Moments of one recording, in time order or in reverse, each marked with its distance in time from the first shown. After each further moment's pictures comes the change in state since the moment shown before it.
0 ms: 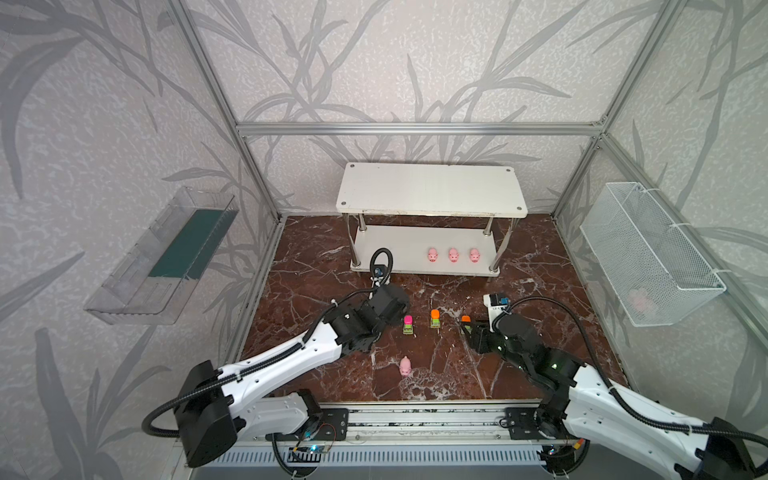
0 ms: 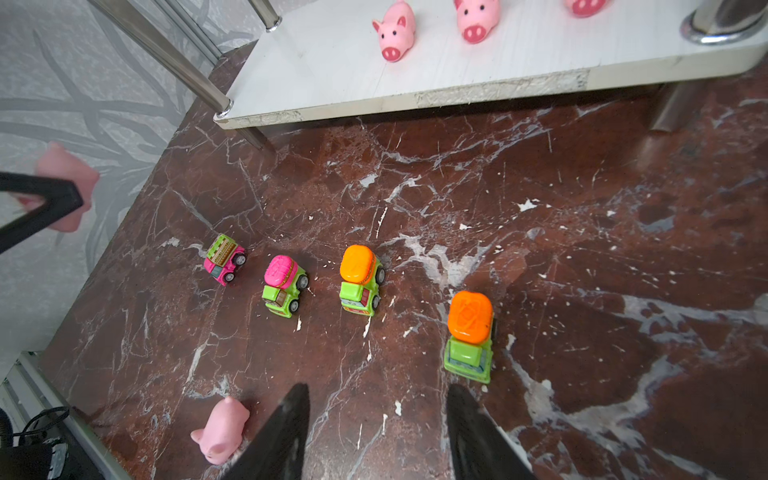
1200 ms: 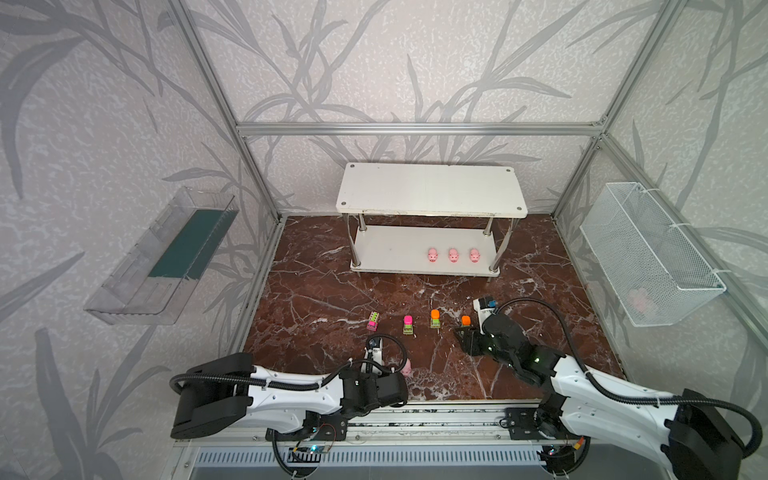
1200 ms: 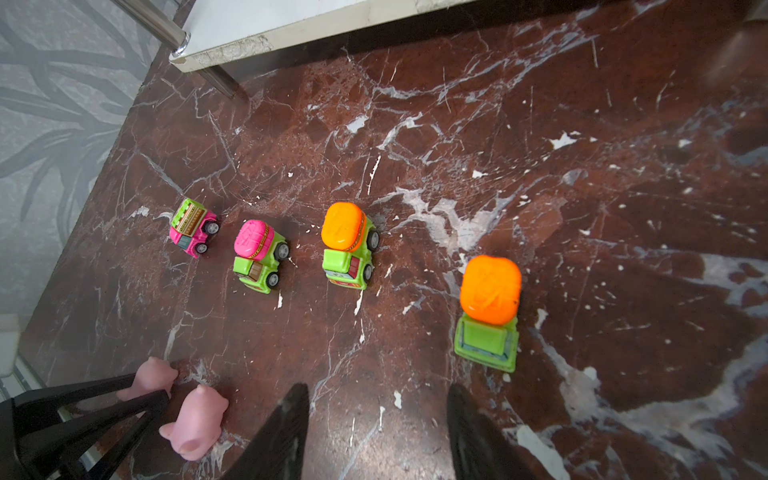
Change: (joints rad) left arm -0.513 -0.055 -0.531 0.051 -0.149 -0.553; right arm 0.000 0.201 -0.034 0.137 -0.068 0.043
